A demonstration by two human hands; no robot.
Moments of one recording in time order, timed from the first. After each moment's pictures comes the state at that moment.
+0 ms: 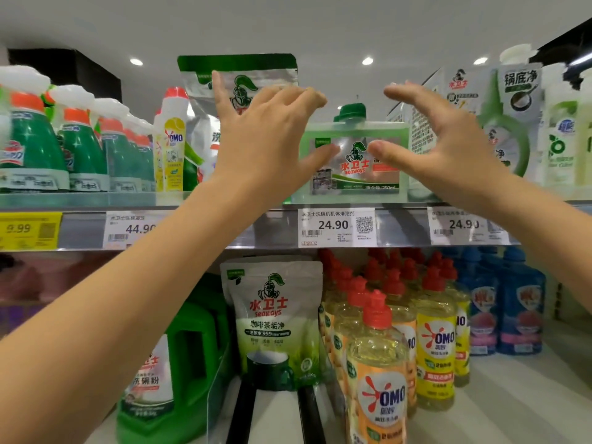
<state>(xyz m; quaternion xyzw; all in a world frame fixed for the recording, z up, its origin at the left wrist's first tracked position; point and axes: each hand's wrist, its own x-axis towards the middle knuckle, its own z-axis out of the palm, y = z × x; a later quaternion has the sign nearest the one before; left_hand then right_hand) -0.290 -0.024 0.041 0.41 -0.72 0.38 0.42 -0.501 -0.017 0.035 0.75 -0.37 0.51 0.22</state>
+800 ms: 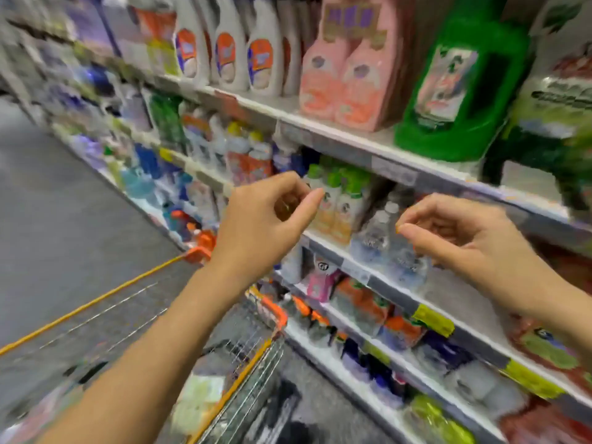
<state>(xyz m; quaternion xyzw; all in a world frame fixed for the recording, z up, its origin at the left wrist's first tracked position) -0.076 0.245 -0.279 0.65 -0.58 0.03 0.50 -0.295 0.136 -0.262 0.87 -0.18 0.30 -0.35</state>
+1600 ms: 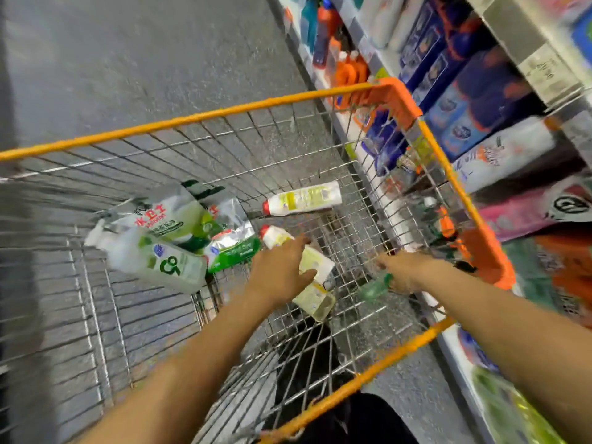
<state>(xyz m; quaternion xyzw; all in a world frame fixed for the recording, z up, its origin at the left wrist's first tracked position) 0.086 0.428 -0.666 0.90 -0.29 -0.31 0.14 0.011 0.199 -0.684 0.85 -0.07 -0.52 -0.05</state>
